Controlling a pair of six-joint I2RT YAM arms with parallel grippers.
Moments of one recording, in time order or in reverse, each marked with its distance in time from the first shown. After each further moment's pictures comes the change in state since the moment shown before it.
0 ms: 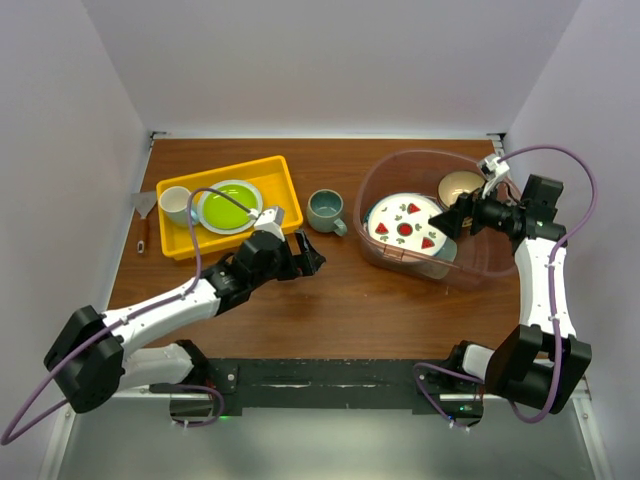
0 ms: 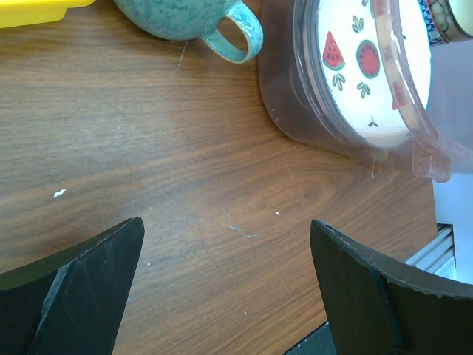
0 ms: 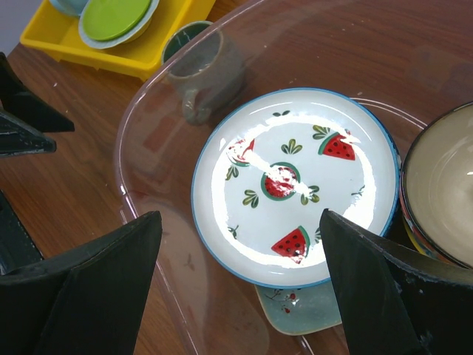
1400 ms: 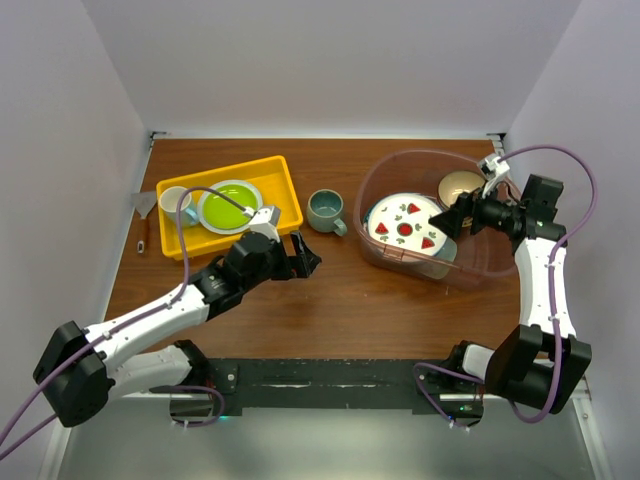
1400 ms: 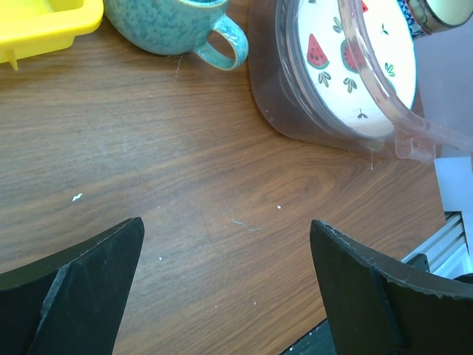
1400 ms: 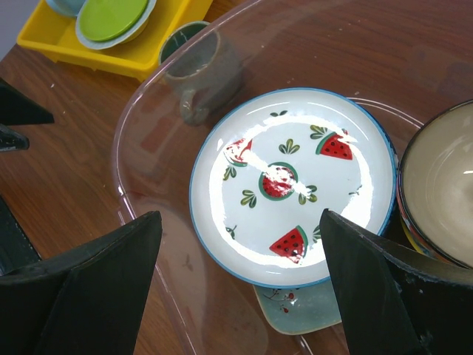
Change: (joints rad) left arm 0.000 -0.099 -0.003 -0.051 -0.001 0.084; right arm 0.000 0.000 0.000 0.004 0.007 0.004
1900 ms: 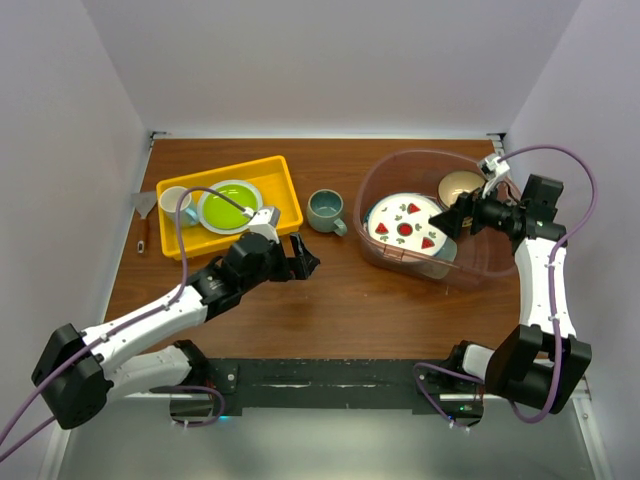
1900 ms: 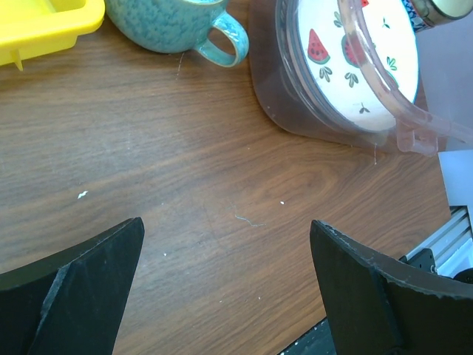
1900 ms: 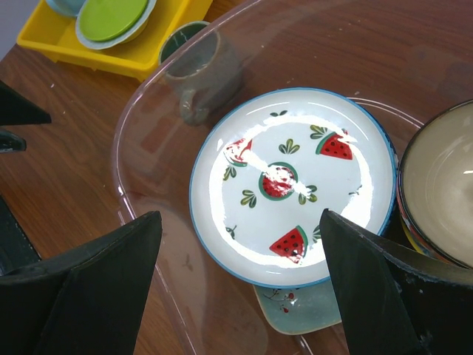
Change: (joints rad) left arm 0.000 -0.019 0.000 -0.021 0.004 0.021; right arm 0.000 0.000 0.000 0.000 0.000 0.000
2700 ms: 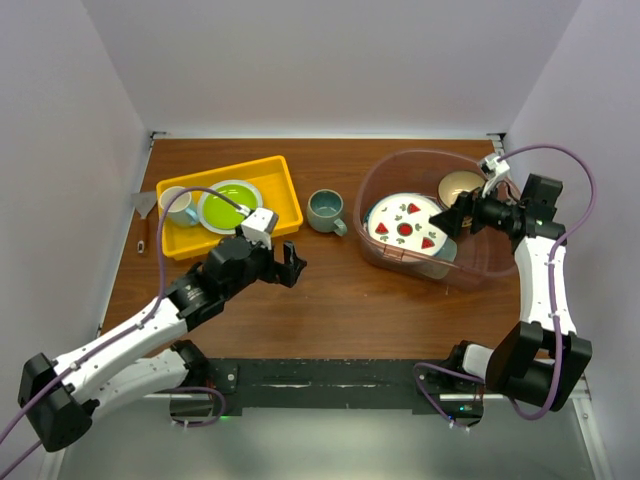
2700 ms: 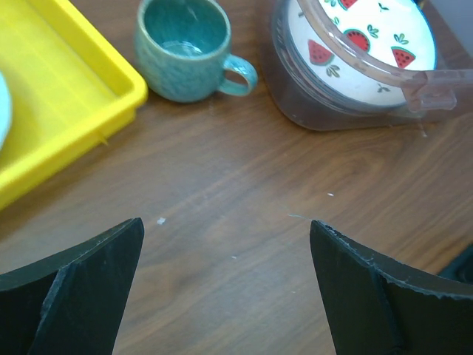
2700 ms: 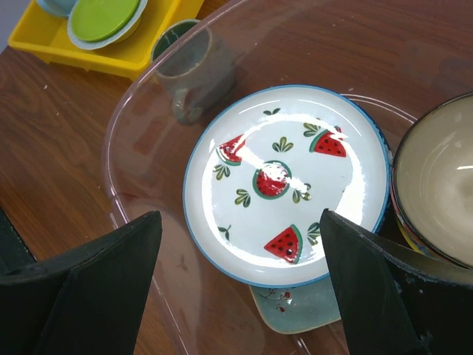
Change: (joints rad) left arm -0.001 -0.204 0.018 -0.114 -0.045 0.396; right arm 0.000 0.013 0.000 0.011 0.018 0.007
